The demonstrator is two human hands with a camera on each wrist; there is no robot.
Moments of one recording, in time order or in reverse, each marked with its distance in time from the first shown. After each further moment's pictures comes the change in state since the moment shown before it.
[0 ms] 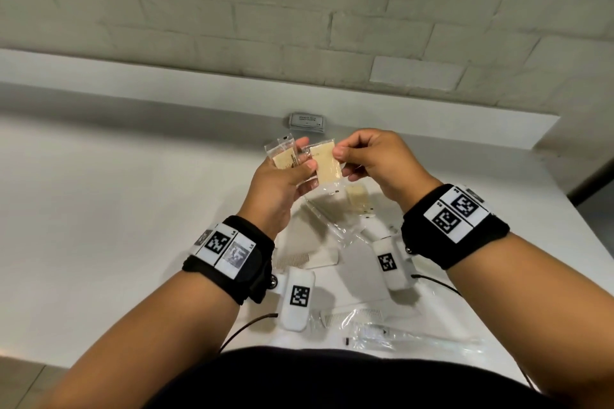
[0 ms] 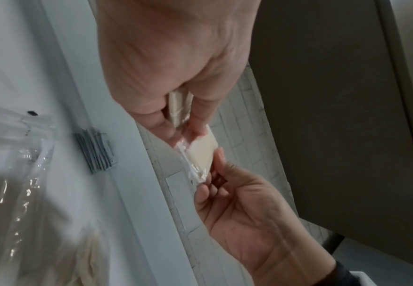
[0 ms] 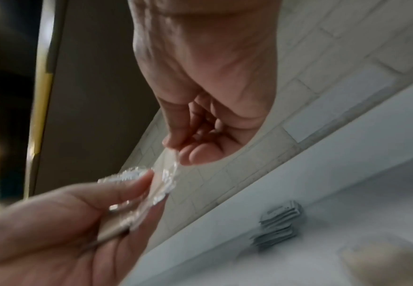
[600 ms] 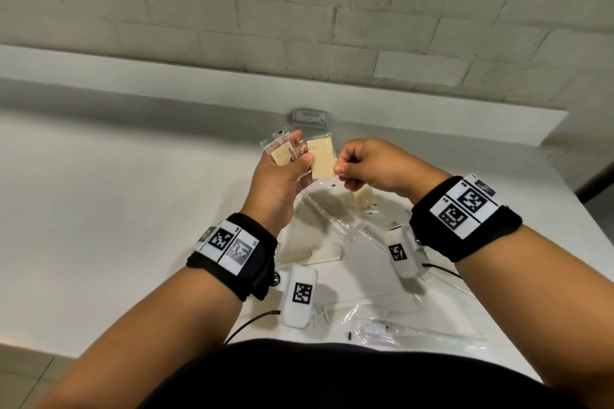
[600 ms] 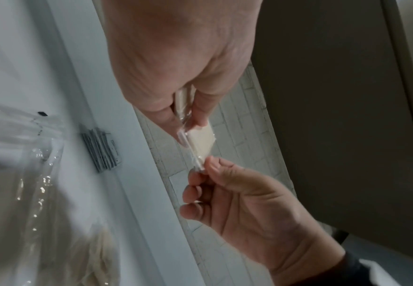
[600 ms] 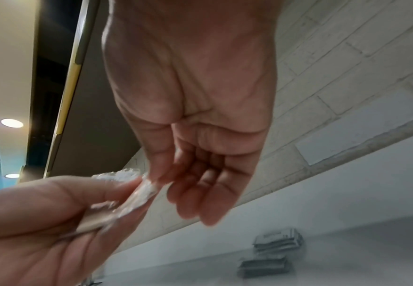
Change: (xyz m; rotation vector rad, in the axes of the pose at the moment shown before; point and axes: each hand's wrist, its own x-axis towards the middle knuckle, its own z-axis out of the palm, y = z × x) left_hand 0.002 -0.004 -0.002 -0.043 0.039 0.062; right_hand 0.000 -0.001 -0.001 -0.436 -0.274 0.083
